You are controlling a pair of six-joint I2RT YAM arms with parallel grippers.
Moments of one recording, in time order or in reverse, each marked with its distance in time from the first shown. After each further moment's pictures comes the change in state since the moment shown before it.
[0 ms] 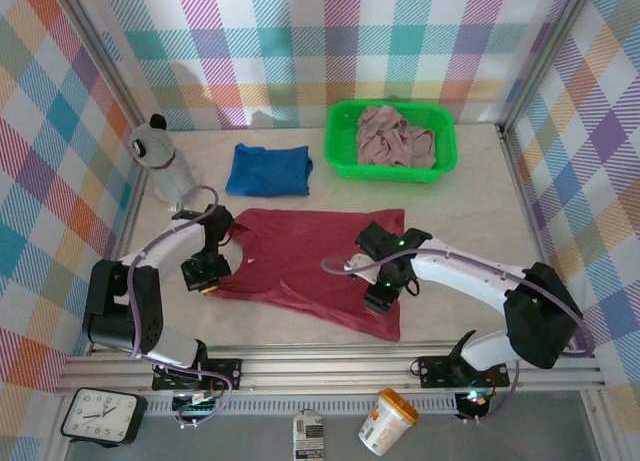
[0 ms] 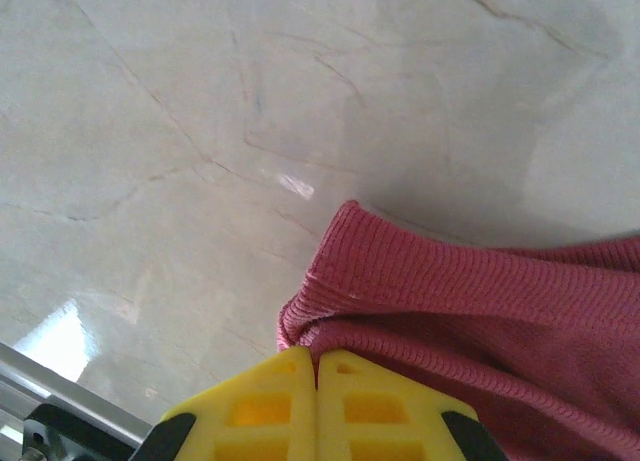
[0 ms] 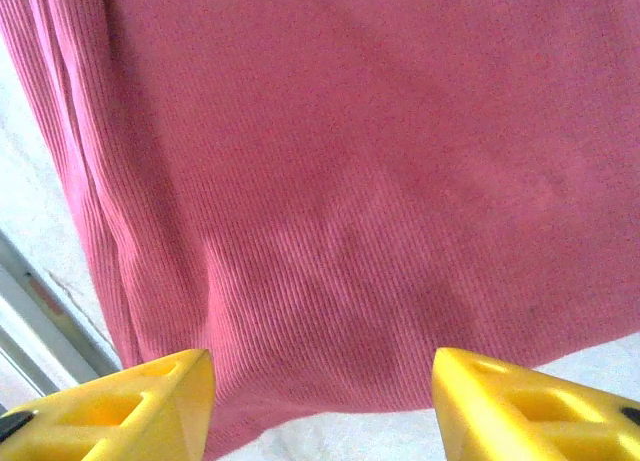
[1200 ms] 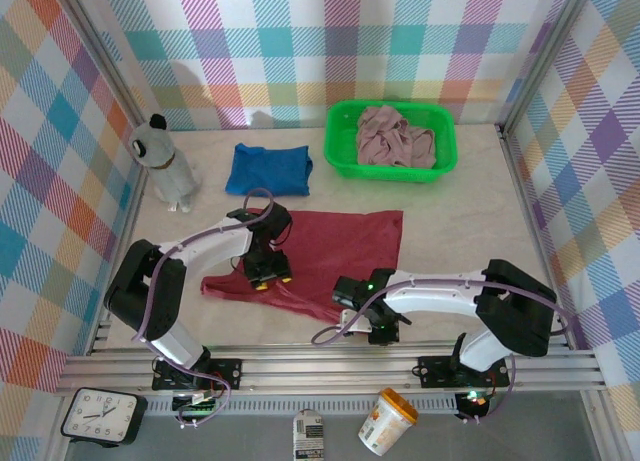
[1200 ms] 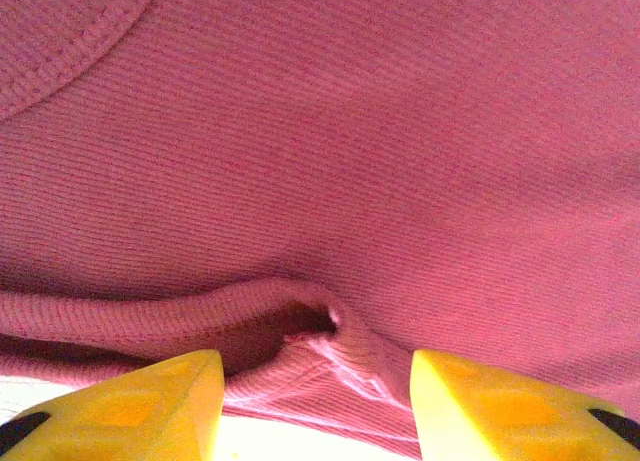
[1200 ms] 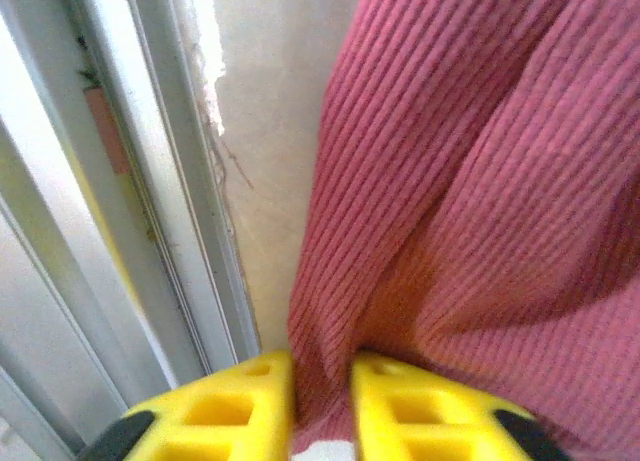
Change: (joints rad) left arm -0.416 0.128 0.130 0.193 0.346 -0.203; right arm 0.330 0.100 -0.099 -0.027 0.101 -0.107
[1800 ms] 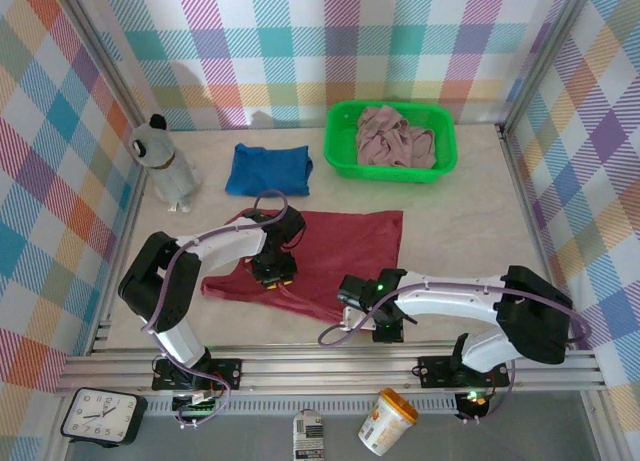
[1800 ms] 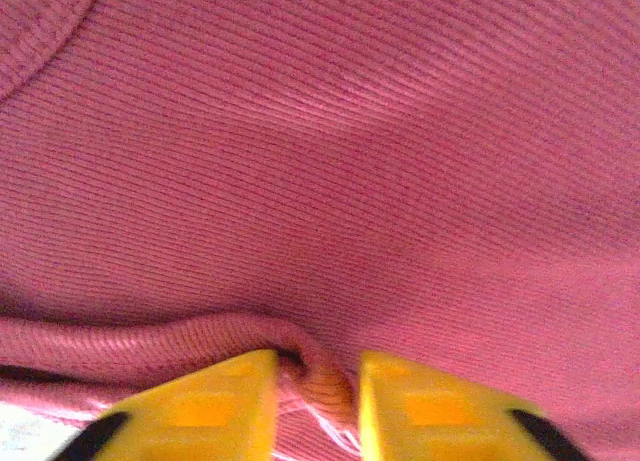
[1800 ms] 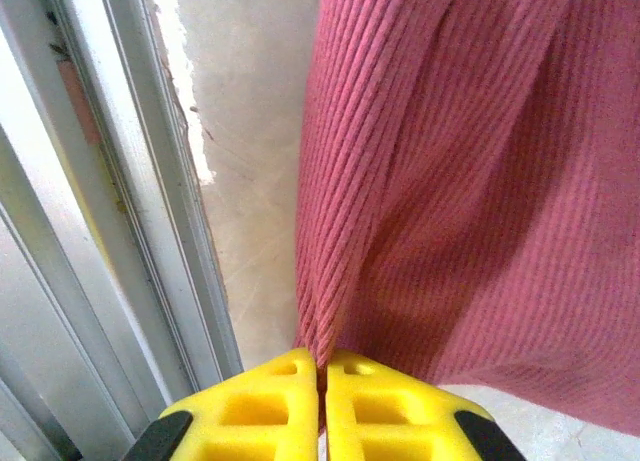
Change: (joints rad) left arm -0.067 0.080 0.036 0.001 -0.076 -0.071; right arm 0.000 -0.086 -0.020 -0.013 0.060 -0.002
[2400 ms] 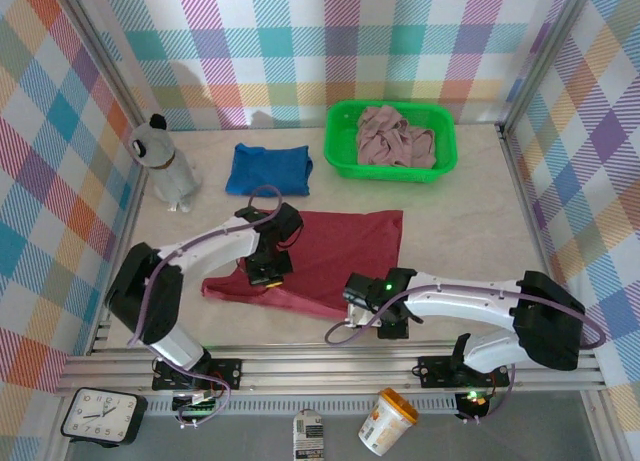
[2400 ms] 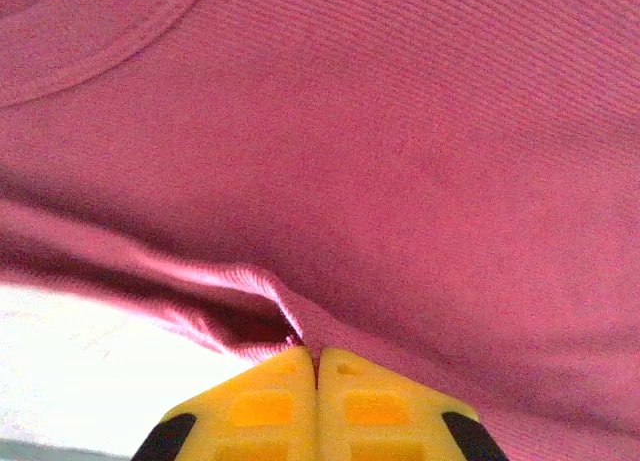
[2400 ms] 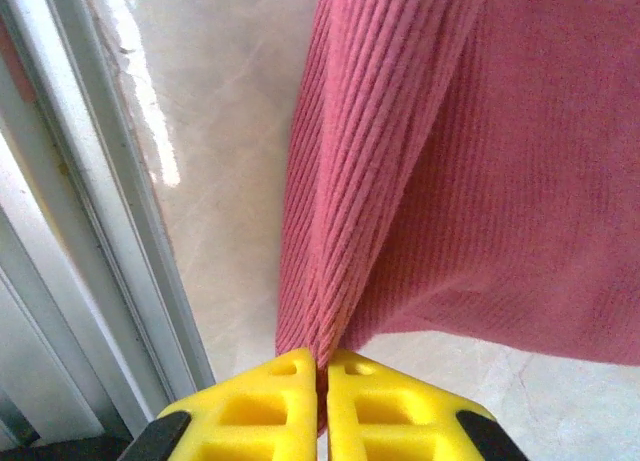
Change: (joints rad) left arm -0.017 -0.117 0.034 -0.148 -0.031 -0.003; right arm -0.024 -0.072 -0.011 -0.024 0.078 -0.001
